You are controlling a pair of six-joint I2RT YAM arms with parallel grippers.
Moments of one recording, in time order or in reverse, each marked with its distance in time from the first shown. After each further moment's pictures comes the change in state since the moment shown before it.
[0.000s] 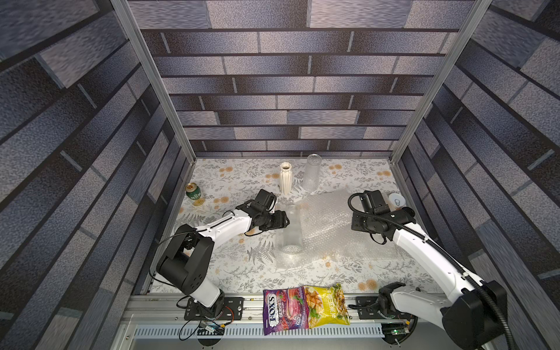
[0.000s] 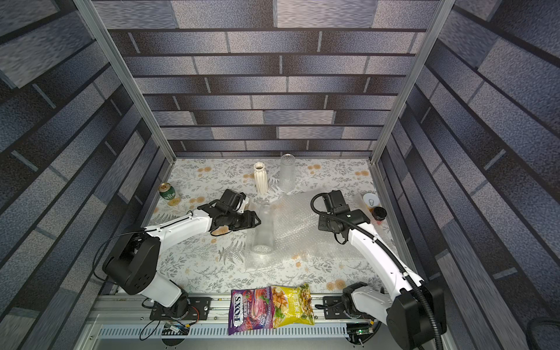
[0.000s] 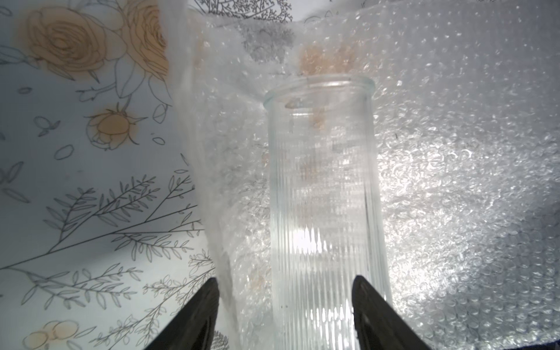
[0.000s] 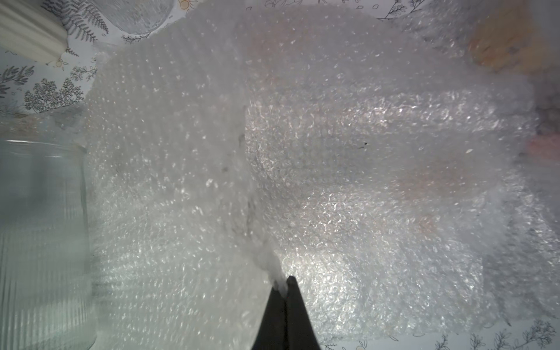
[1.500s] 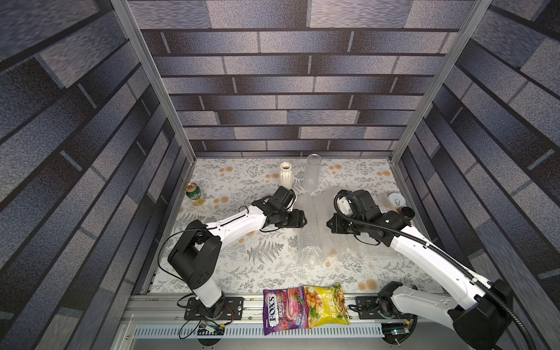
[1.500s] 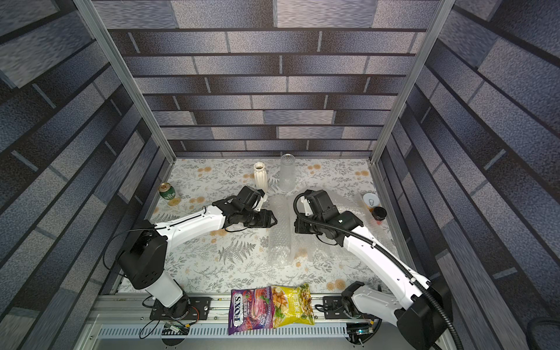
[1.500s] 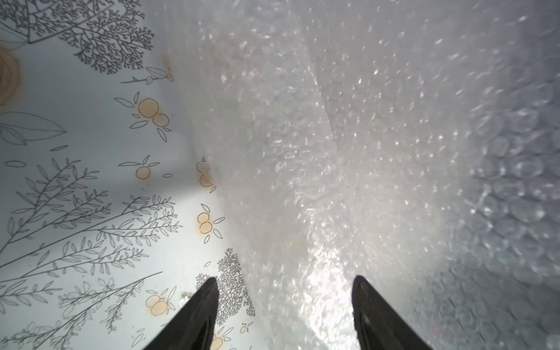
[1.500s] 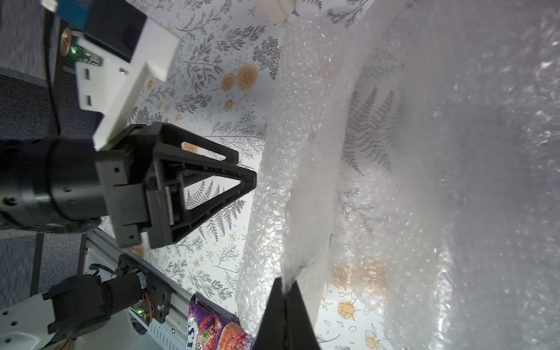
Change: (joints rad) left arm -0.154 0.067 0.173 -0.071 -0.023 0.000; right arm 0.270 -0.021 0.083 0.090 -0.361 0.137
